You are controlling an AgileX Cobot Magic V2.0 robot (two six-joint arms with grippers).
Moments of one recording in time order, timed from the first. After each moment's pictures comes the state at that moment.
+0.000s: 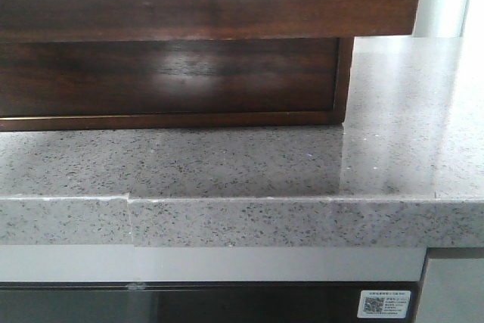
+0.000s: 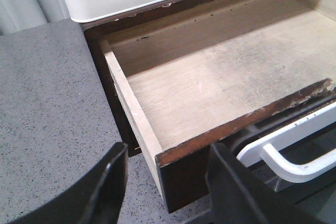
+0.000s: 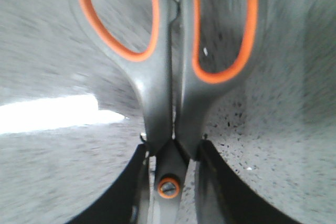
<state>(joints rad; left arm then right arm) -0.15 0.46 -0.82 -0.31 0.85 0.41 -0.37 1.78 -1.64 0.07 1.23 -0.23</state>
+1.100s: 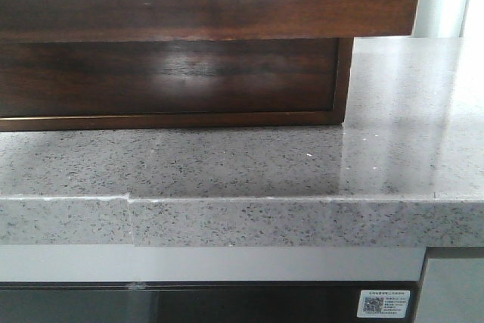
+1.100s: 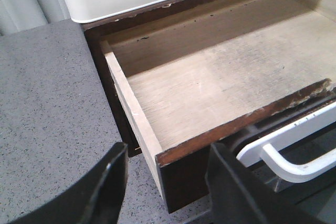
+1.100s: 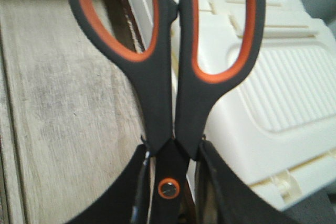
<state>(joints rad) -0.15 0.46 -0.82 -0.31 0.84 0.41 0.41 1.42 -1.91 0.32 1.21 -0.99</state>
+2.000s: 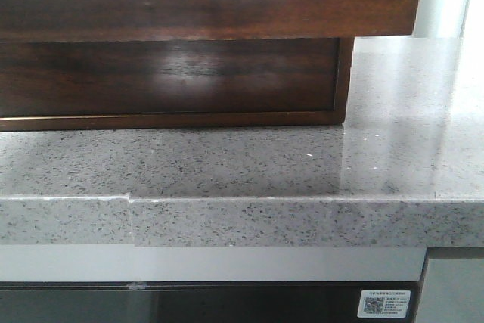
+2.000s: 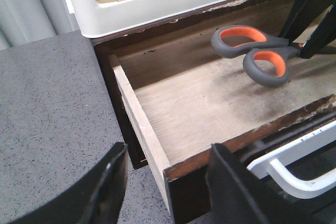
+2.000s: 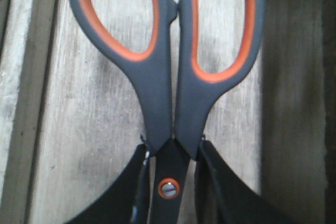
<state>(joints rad) -0.15 0.46 -0.82 -0.31 0.80 0.41 0.56 1.75 -1.91 0.32 1.27 -1.12</state>
